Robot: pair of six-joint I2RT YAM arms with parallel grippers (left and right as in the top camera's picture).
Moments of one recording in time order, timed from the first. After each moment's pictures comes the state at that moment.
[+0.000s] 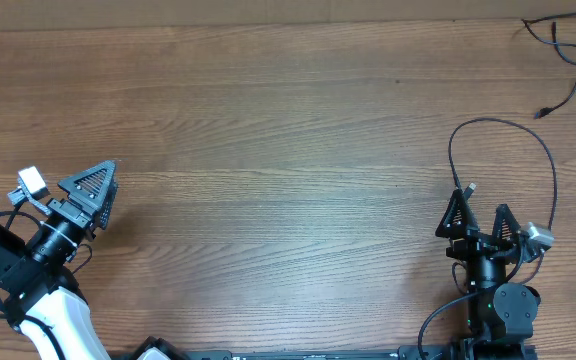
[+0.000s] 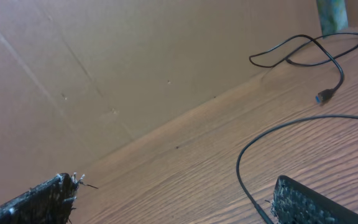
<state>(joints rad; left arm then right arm) 0.82 1.12 0.58 0.05 1.31 -0.78 0.00 0.01 0.02 -0.02 0.11 0.49</state>
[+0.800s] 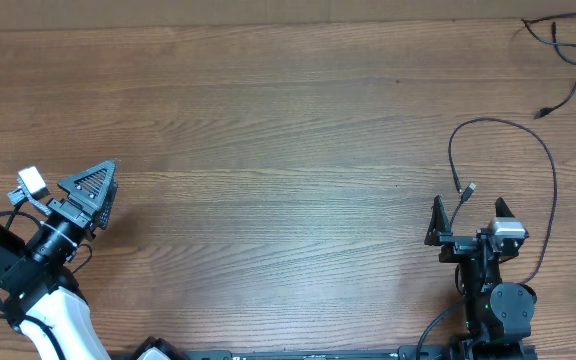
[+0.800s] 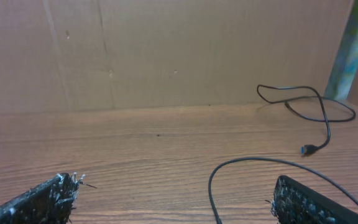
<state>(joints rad) 0.82 1.12 0.58 0.05 1.31 -0.78 0.05 0.01 0.02 -0.02 0.07 0.04</state>
